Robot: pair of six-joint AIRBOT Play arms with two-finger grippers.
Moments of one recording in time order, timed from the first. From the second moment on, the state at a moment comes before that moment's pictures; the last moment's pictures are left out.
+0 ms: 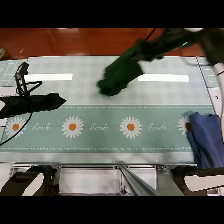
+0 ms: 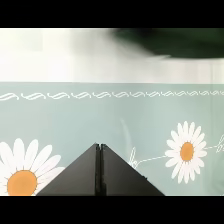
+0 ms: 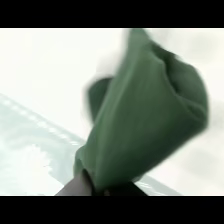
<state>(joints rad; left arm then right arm) 0.00 -0.81 0.73 0.95 -0.98 -1.44 0.17 -1.61 1.94 -1.01 1.39 1.59</state>
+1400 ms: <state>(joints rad) 0.00 -0.81 0.73 0.95 -0.86 -1.44 -1.10 -0.88 1.15 -1.53 1.78 1.61</state>
